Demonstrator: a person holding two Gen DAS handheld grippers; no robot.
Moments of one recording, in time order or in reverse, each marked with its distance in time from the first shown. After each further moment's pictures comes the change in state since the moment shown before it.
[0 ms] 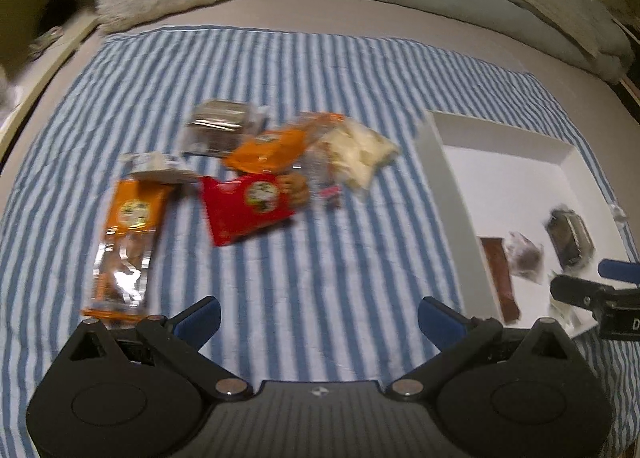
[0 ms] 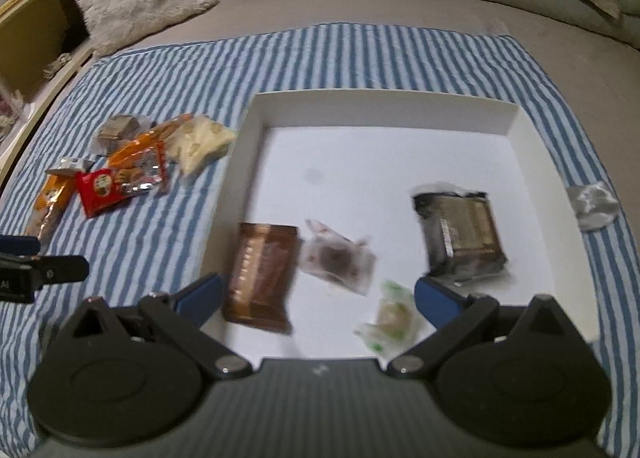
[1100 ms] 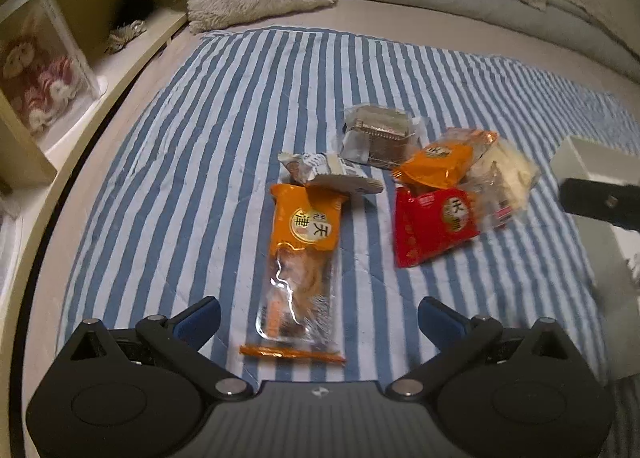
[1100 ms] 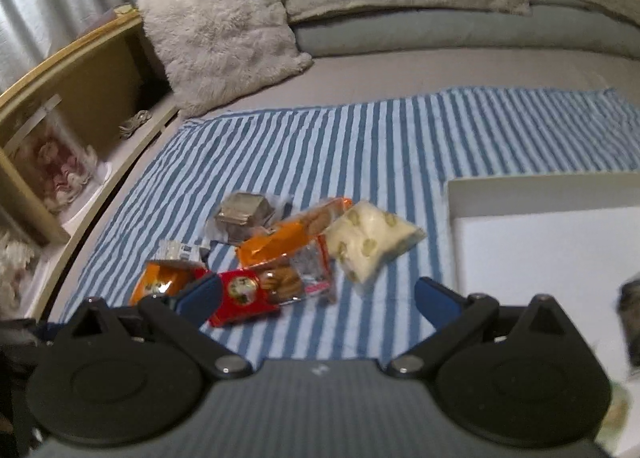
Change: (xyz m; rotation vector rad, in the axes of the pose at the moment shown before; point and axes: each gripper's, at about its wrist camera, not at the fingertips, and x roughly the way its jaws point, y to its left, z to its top) left arm 0.020 0.103 -0.001 -0.011 -0.055 0.187; right arm 0.056 0.119 0.052 0.031 -0.191 0.227
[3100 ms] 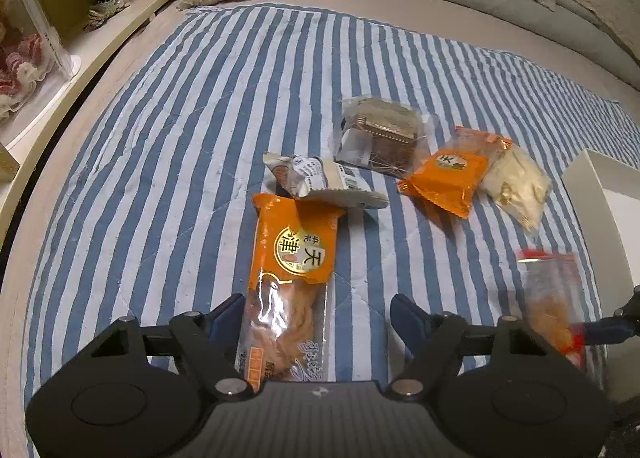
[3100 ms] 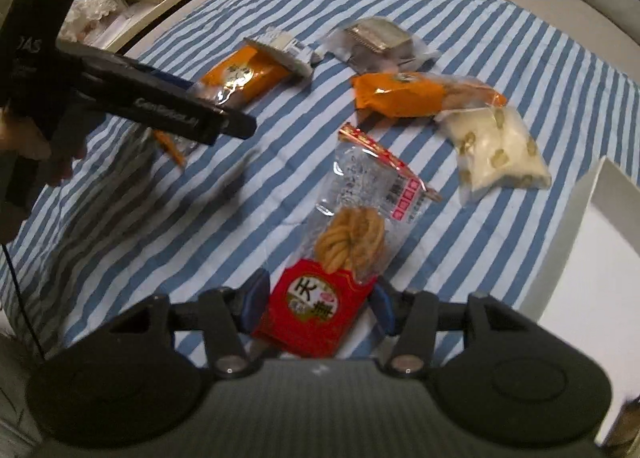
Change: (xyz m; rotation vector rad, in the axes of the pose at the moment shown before) left arm 0.038 0.006 0.023 -0.052 0.058 -0.062; right arm 0.053 0.038 -0.022 -0.537 0.484 0.177
